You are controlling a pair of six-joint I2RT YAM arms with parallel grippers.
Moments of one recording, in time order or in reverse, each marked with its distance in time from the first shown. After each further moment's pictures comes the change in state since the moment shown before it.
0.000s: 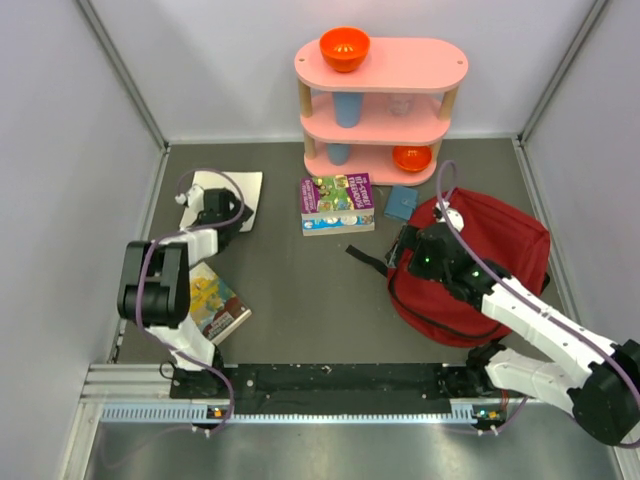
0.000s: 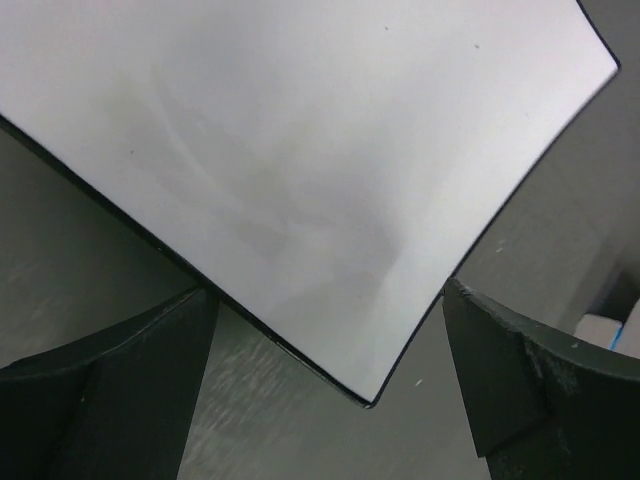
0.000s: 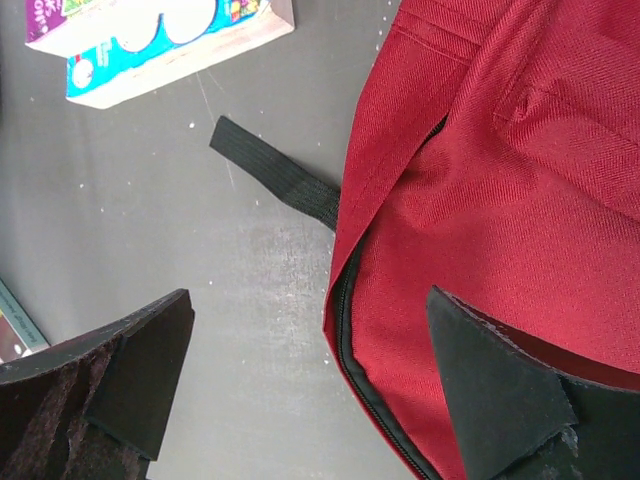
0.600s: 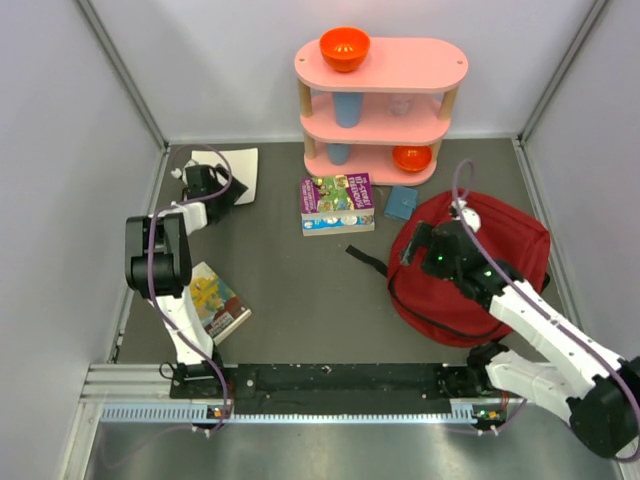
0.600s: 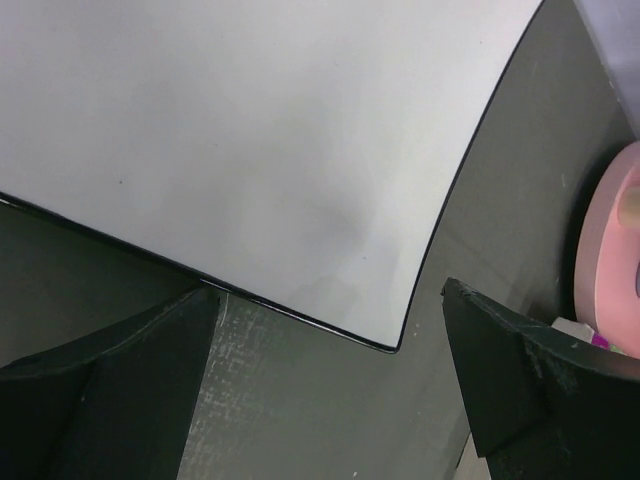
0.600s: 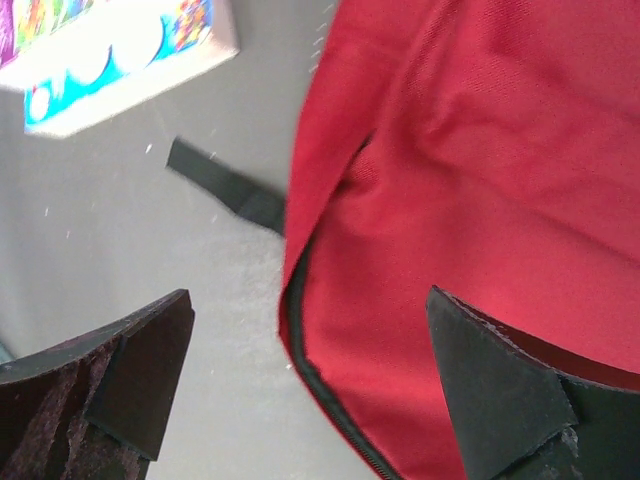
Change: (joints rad) left arm 0.119 0.278 0.336 0.023 0.303 0.083; right arm -0.053 -0.018 0.003 -0.058 -0.003 -0.040
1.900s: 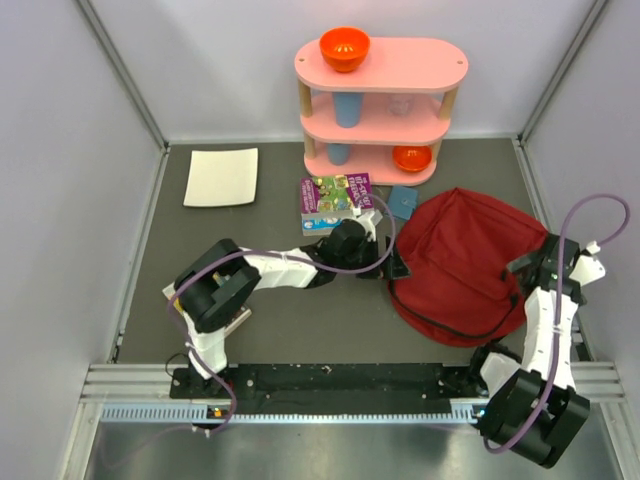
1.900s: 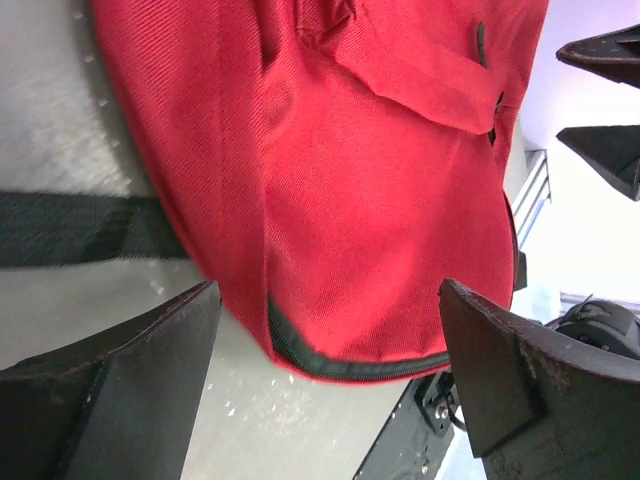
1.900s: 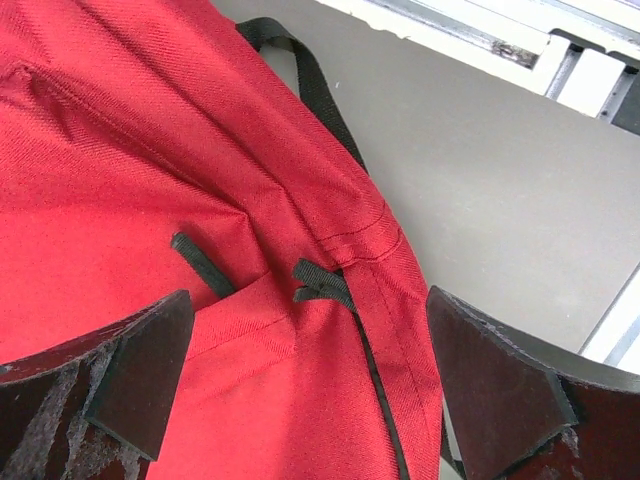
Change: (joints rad) left arm -0.953 -0.105 -0.153 0.187 0.235 -0.063; right arm -1.033 -0.064 -0.071 -0.205 0.080 -0.083
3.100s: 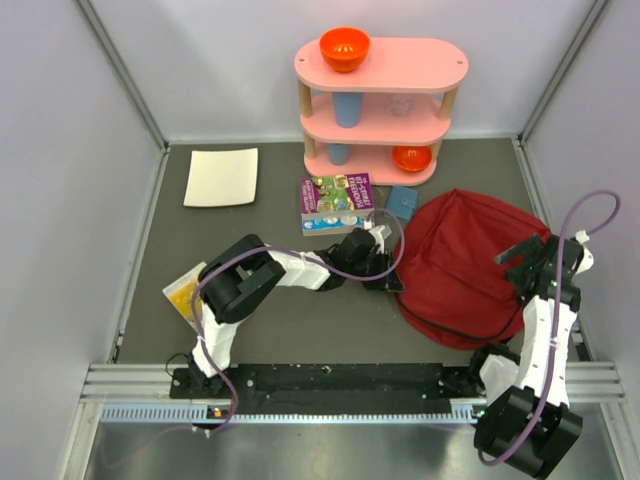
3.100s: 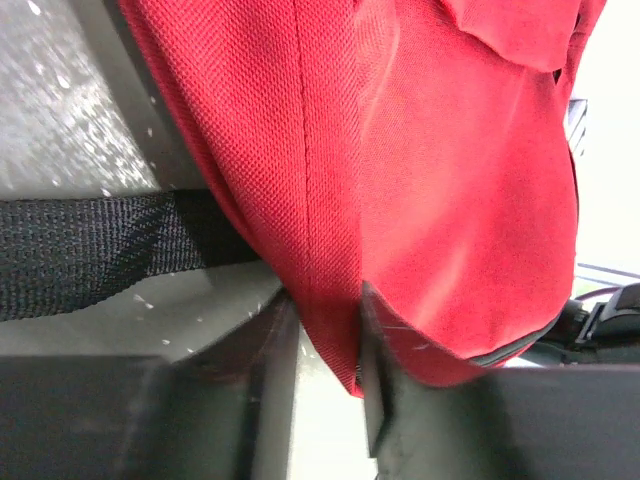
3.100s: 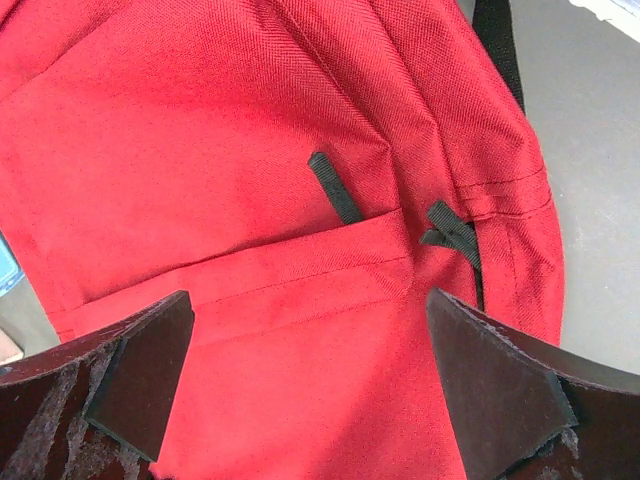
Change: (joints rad) left arm -0.036 0.173 0.073 0.023 0.077 -0.030; right arm 0.000 -0.088 -0.005 0.040 -0.286 -0.082
